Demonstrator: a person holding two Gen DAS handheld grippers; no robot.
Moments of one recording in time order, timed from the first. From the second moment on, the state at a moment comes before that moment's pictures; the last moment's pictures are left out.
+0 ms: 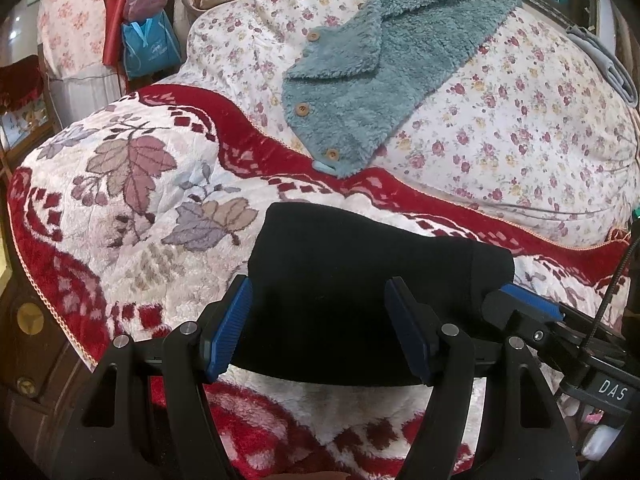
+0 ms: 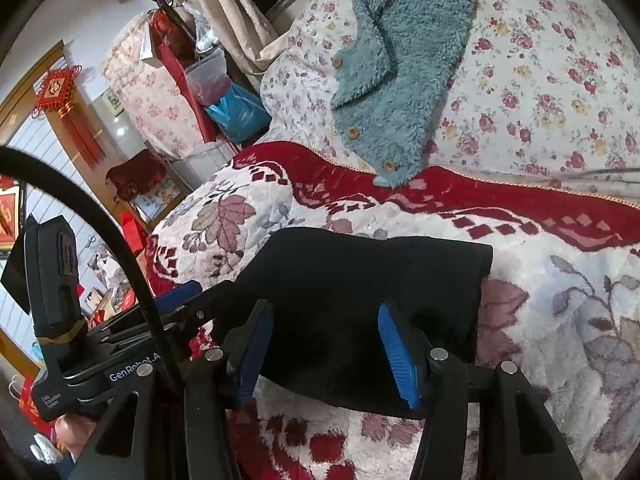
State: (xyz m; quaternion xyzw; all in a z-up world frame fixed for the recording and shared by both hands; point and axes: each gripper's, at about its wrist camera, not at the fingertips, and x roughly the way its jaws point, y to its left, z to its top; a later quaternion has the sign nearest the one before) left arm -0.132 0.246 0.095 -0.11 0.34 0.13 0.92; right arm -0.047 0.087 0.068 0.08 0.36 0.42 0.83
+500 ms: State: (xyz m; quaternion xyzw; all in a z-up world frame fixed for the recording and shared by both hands) left arm -0.128 0.248 0.095 -0.11 0.34 0.13 0.92; right arm -0.046 0.090 0.064 0.08 0.37 0.43 0.82
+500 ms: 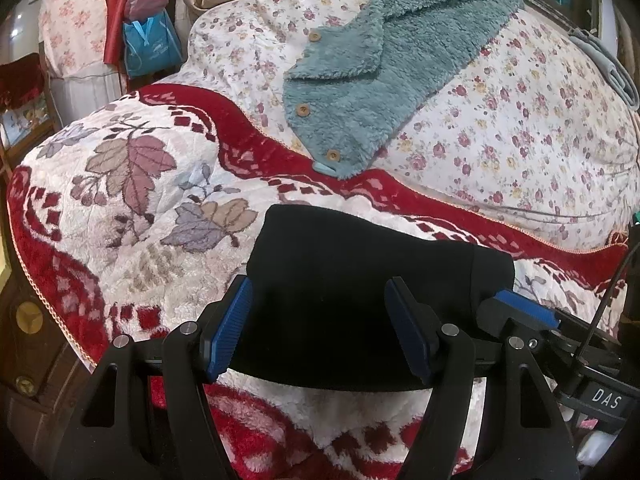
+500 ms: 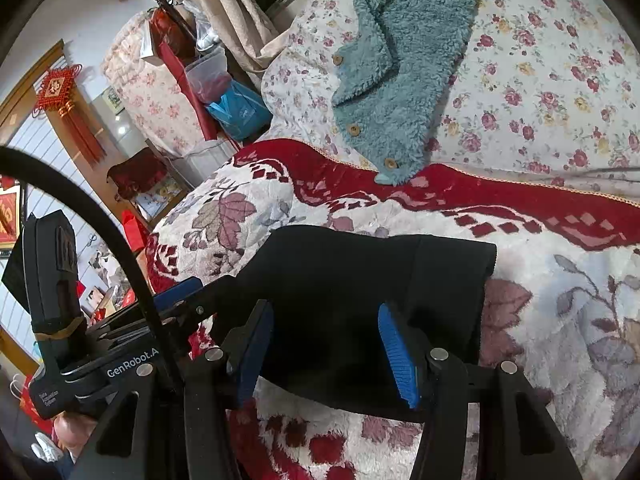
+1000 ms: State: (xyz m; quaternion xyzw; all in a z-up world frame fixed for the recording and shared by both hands) left arm -0.126 0.225 0.106 -0.08 0.34 0.12 0.93; right arm -0.037 0.060 0.064 0.11 0.36 0.41 0.83
